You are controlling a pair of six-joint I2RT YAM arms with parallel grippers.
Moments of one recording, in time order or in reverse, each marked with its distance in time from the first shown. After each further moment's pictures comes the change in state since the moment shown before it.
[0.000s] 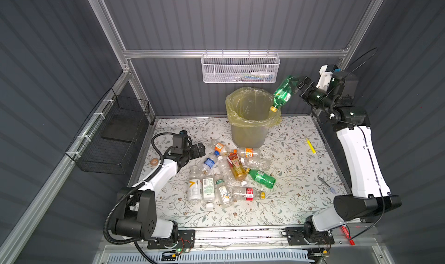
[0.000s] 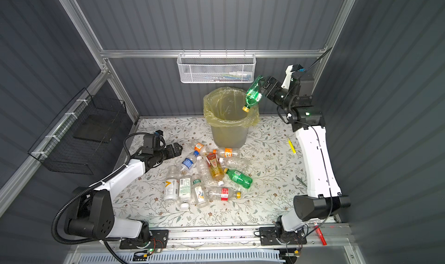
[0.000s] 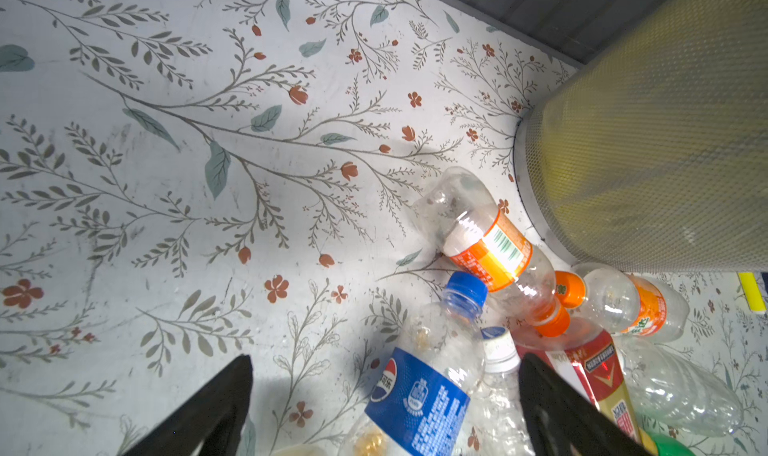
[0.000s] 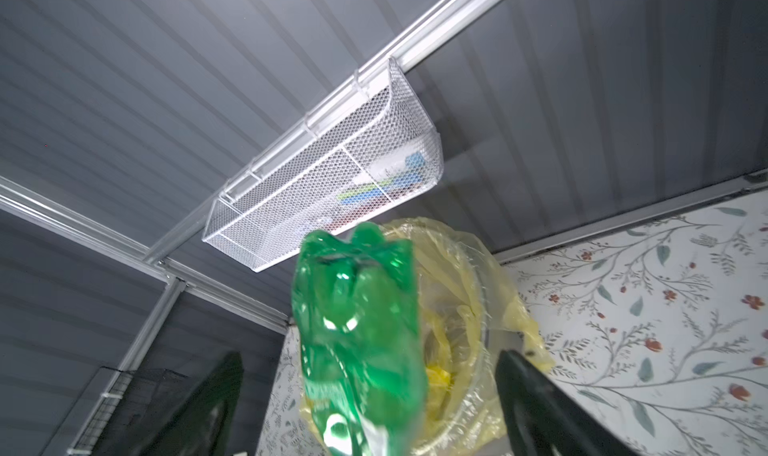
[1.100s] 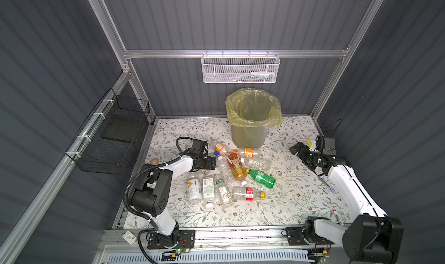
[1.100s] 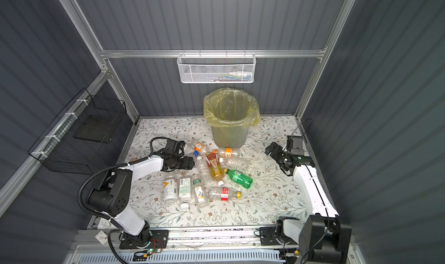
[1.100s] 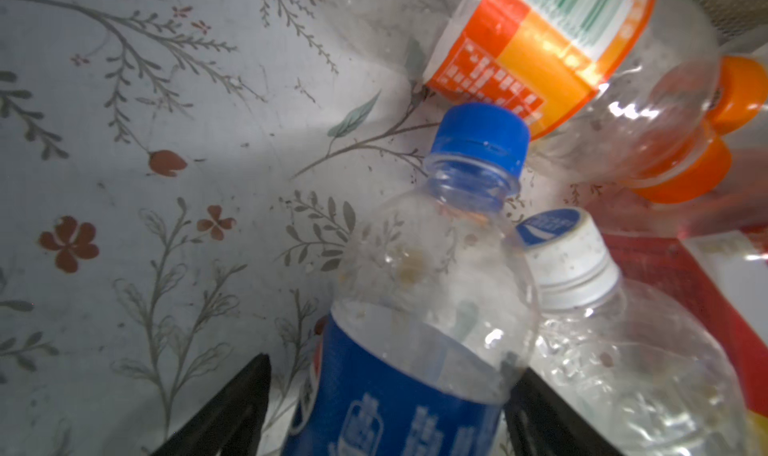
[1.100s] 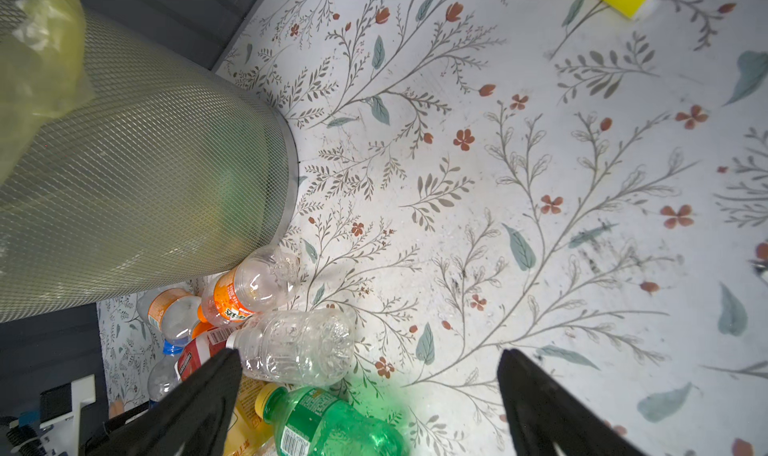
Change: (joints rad) left arm -0.151 0.281 0.068 -0.093 -0.016 0.180; right arm -0.161 -0.357 -1.040 0.113 0.009 -0.013
